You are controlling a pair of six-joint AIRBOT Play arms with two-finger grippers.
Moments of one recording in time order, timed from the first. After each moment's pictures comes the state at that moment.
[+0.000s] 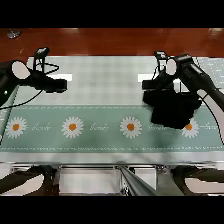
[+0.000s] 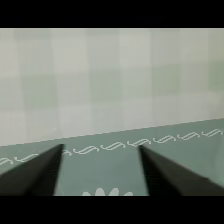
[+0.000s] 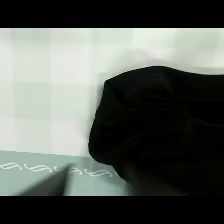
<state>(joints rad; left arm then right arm) -0.10 -1.27 1.14 1.35 -1.02 -1.54 0.29 -1.50 1.36 -1.58 1.14 1.85</state>
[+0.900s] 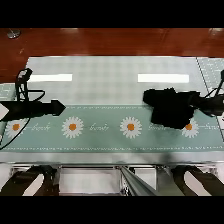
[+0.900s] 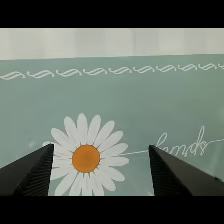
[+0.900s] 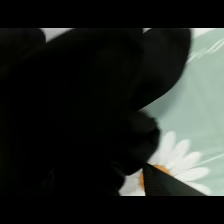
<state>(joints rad) -0.05 -0.77 0.71 1.24 -1.02 -1.51 -0.18 -0.97 0.78 -1.61 0.98 1.88</state>
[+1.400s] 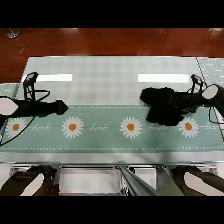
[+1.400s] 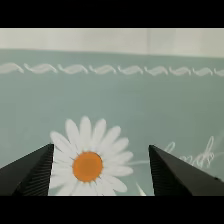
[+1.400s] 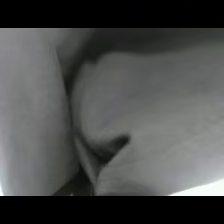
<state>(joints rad) -0.03 -0.88 0.71 1.22 -0.97 -1.53 -0.11 -1.22 0.87 -1.27 0.93 1.65</state>
